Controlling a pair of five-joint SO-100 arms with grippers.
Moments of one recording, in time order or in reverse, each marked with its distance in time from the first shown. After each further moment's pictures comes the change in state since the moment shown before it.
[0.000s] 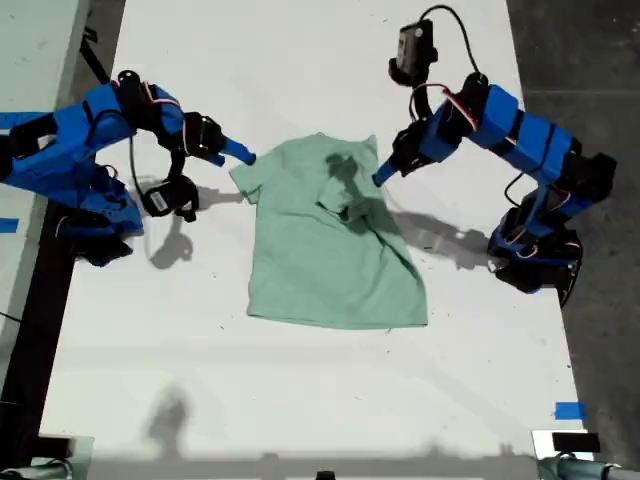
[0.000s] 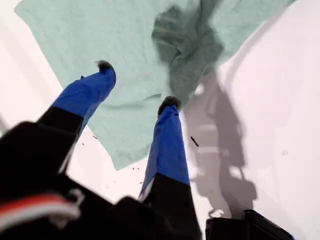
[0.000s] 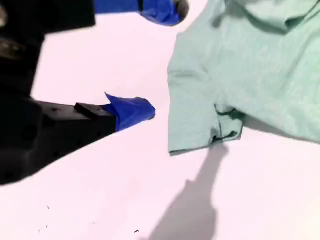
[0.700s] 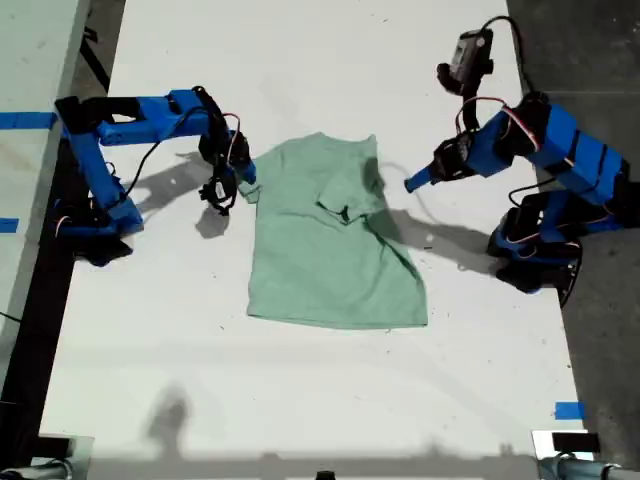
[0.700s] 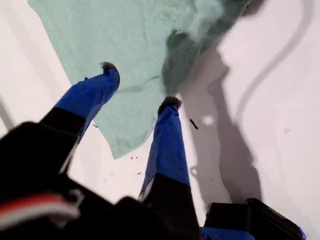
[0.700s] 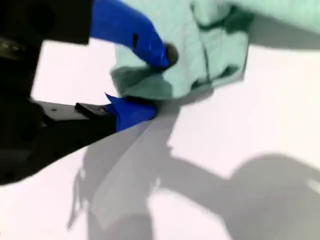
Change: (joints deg) arm 0 -10.3 -45.4 -11.7 -10.0 8.2; arm 1 0.0 27.7 23.4 -3.1 2.0
